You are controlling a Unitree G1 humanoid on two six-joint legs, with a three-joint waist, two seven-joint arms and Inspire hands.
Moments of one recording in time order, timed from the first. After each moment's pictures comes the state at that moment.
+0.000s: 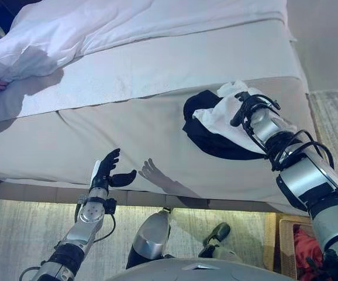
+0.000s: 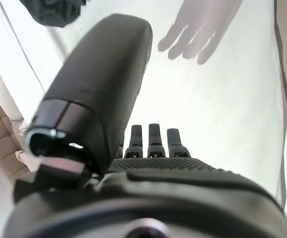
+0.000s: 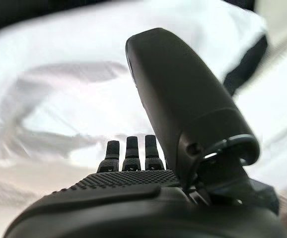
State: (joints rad) left arm -0.02 0.44 -0.30 0.45 -0.24 -0.18 0.28; right arm -1.05 -0.53 0.64 1.11 -0.12 0.33 -0.01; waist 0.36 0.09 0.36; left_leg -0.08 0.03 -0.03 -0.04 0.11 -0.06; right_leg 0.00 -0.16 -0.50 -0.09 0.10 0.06
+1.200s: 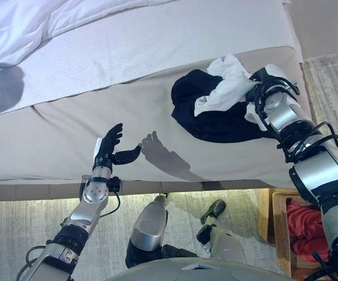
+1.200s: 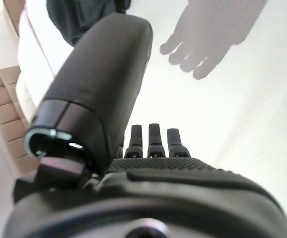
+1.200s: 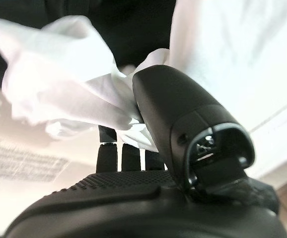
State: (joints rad) left arm -0.13 0.45 -0.28 0.40 -0.28 -0.20 0.27; right arm -1.11 -0.66 0.56 1.00 -0.12 0.32 -0.08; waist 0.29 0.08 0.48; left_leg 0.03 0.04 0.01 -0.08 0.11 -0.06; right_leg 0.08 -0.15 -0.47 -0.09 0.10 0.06
